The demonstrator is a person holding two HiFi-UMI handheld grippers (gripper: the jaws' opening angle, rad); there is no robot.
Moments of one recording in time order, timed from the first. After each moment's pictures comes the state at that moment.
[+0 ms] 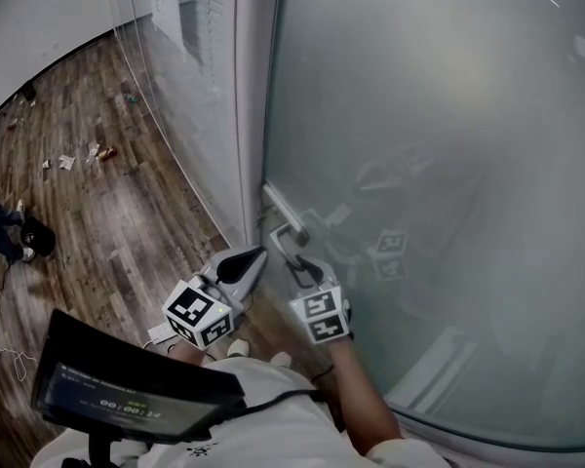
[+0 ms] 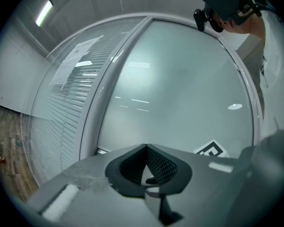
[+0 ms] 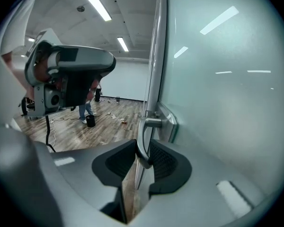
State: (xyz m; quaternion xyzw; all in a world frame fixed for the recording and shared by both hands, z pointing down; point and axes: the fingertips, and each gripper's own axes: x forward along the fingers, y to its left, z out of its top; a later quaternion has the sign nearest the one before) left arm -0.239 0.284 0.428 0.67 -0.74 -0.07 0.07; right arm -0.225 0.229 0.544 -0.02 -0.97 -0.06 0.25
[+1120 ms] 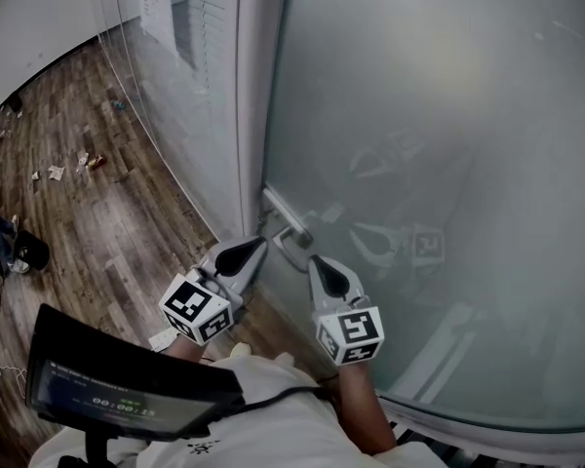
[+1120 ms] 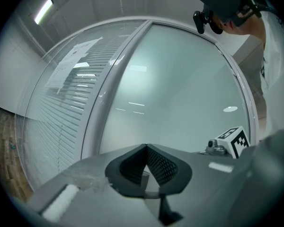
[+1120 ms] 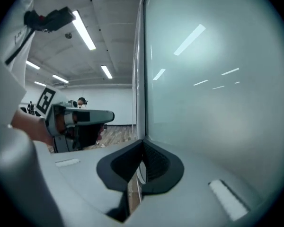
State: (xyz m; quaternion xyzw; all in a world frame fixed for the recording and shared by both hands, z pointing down) left arm -0.254 0.286 0.406 0.69 -0.72 -0.08 0.05; right arm -0.191 0.224 0.442 0.06 -0.99 0.02 0.09
